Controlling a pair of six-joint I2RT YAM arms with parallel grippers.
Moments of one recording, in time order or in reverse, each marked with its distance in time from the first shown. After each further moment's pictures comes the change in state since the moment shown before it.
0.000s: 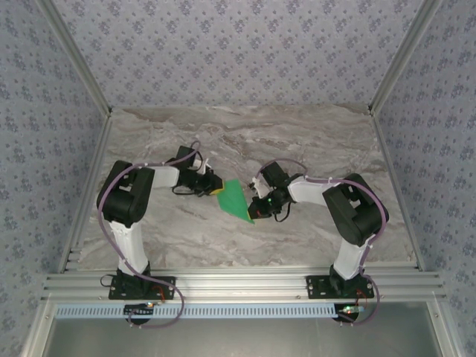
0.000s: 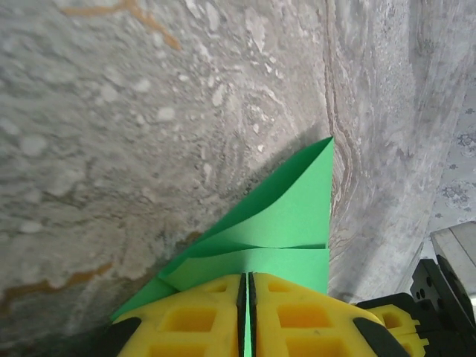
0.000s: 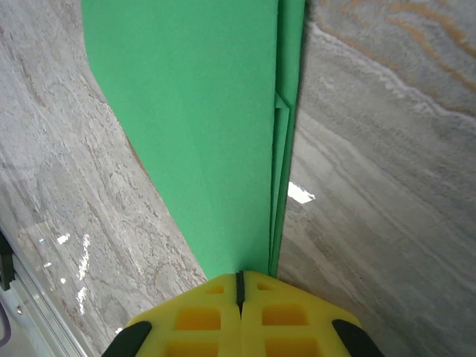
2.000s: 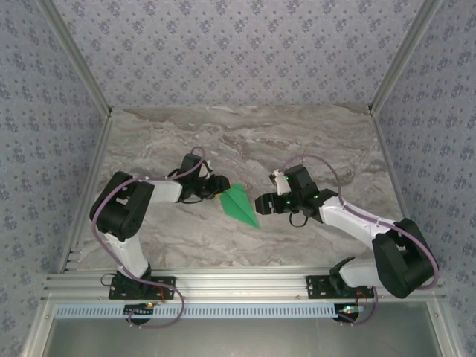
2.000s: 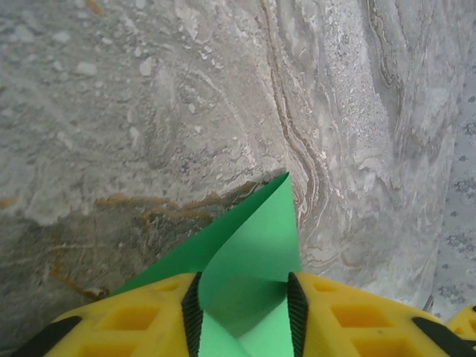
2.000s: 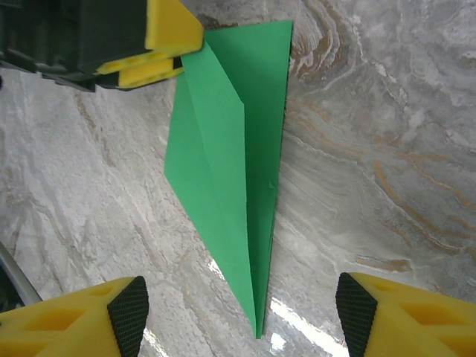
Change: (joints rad) left arm -0.132 -0.145 -0.195 0.312 -0.205 -0.240; right arm -0.048 -0.486 -0.246 0.171 0.164 0.077
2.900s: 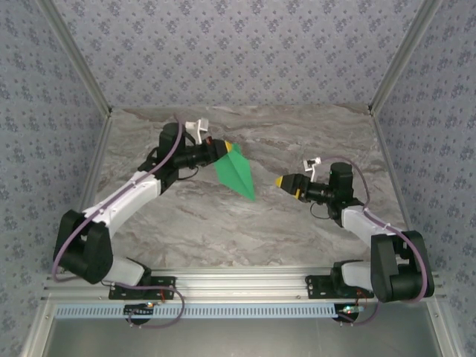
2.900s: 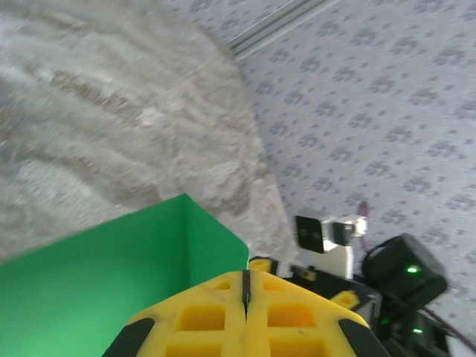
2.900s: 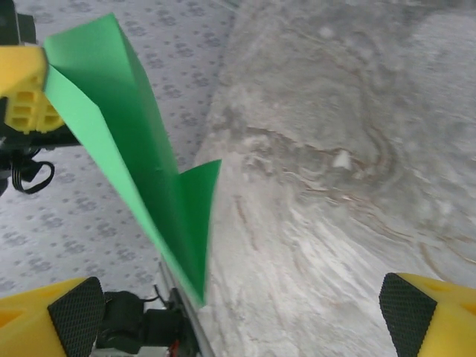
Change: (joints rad) left arm -0.006 -0.416 0.208 -0.127 0.037 -0.011; right arm -0.422 -0.051 -0.200 0.581 -0.602 0.359
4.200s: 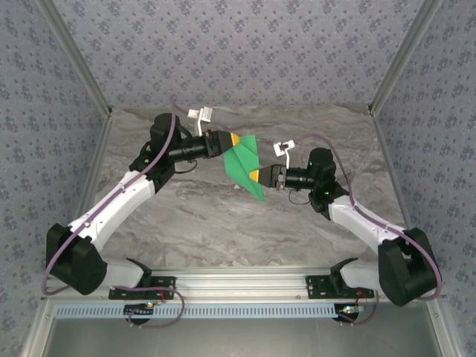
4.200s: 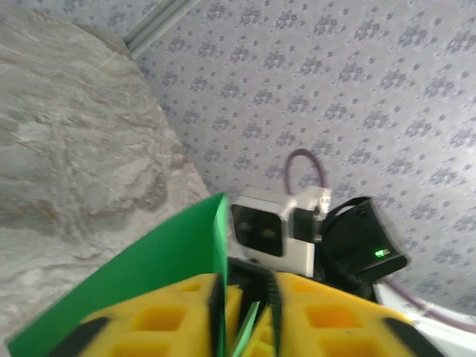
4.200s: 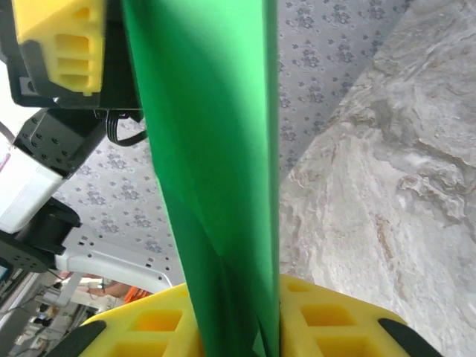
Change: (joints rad) left arm -0.032 -0.065 0.105 -0.045 0.132 0.006; right arm 0.309 -0.022 0.227 0.070 0.023 0.076
